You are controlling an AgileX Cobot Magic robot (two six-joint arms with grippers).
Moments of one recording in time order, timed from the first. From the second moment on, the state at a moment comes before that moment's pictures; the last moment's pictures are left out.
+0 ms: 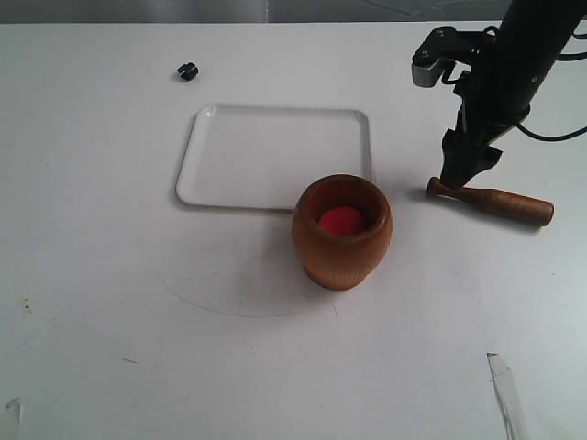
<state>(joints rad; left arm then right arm) 0.02 0.00 0.00 0.07 0.44 0.35 0.33 1.97 -1.43 0.12 1.14 -0.89</state>
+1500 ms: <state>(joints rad) 0.02 0.00 0.00 0.07 0.44 0.35 0.33 2.10 -1.41 0.03 1.01 -0.90</state>
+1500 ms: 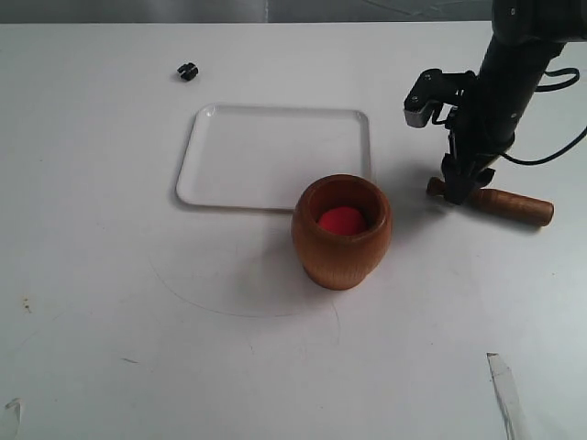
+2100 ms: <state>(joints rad) 0.02 0.00 0.00 0.07 0.44 0.35 0.33 2.07 -1.40 0.02 0.97 -0.89</state>
